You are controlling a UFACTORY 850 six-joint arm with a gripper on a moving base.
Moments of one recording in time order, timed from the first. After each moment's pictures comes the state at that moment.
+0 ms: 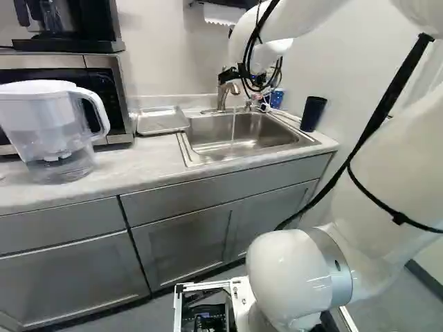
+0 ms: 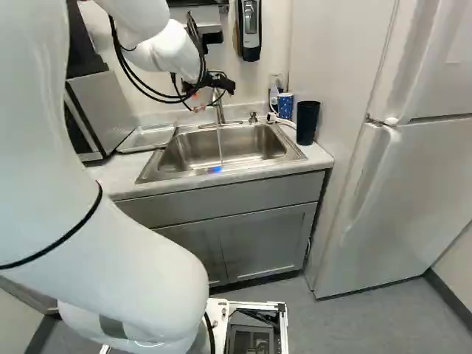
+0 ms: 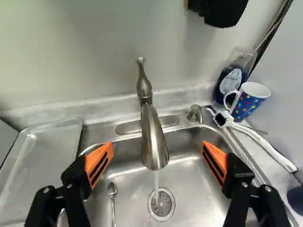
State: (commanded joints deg) arm 0.9 7.0 -56.2 0.0 -4.0 0.0
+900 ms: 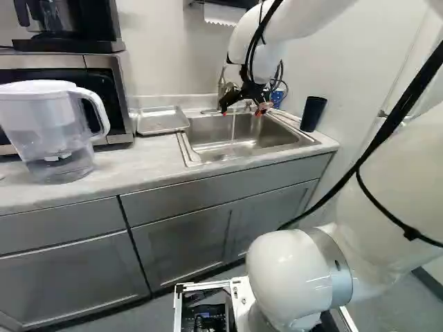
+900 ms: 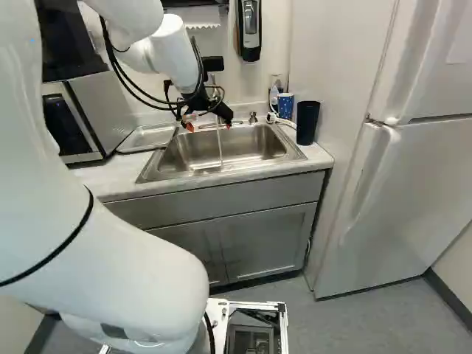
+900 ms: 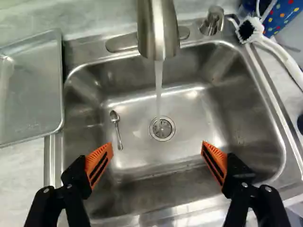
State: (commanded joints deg) arm 1.2 9.4 -53.9 0.0 -31.0 0.0
